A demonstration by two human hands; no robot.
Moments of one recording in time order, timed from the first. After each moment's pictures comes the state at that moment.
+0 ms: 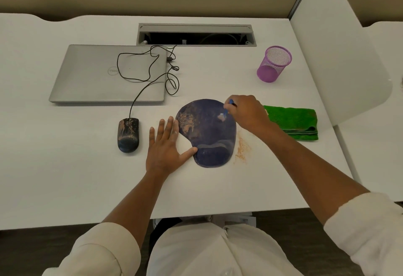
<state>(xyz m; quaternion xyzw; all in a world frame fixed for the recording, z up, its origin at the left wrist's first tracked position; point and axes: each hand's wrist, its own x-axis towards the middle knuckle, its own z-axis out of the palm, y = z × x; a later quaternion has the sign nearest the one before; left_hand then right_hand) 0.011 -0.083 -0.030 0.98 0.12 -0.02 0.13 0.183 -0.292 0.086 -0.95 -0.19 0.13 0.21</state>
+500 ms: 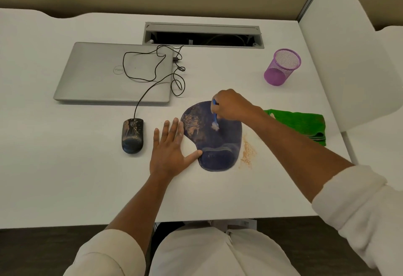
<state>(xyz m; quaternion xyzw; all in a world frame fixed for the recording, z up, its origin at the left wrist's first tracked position) 0.012 -0.084 -0.026 0.98 0.13 -0.02 0.13 0.210 -0.227 0.084 -0.92 -0.27 0.25 0.14</state>
